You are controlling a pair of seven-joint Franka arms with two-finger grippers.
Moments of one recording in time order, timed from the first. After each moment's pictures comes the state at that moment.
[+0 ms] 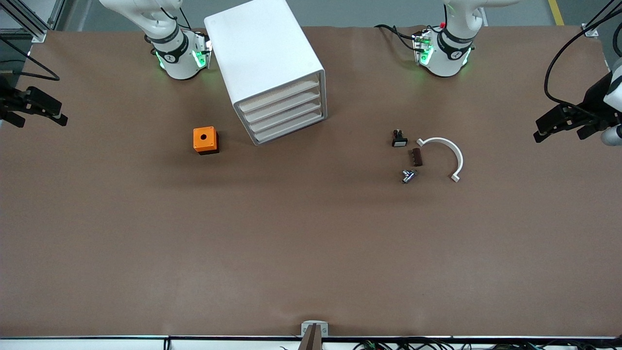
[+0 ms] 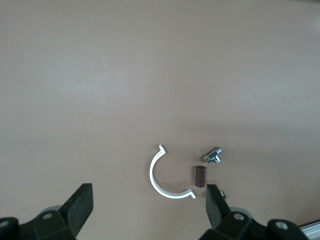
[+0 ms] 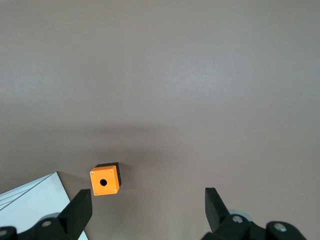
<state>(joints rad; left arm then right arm) 0.00 -0.01 -0.04 -1.60 -0.01 1.65 -0.10 -0.02 -0.08 -0.07 -1.64 0.03 1.57 -0.09</state>
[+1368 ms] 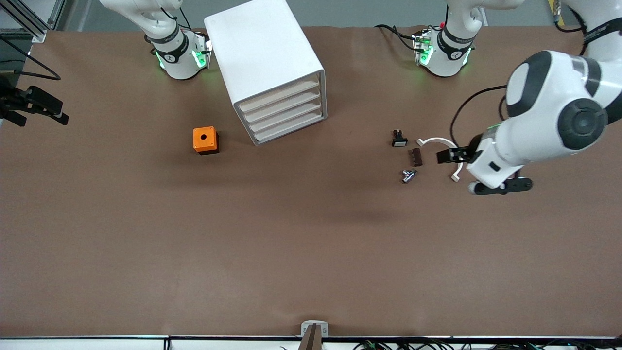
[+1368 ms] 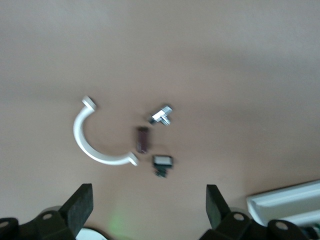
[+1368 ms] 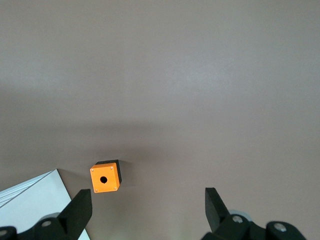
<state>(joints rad) -0.24 0.28 -0.06 -1.55 -0.13 1.57 -0.42 -0.02 -0.08 -0.07 -1.64 0.03 1.56 -0.09</state>
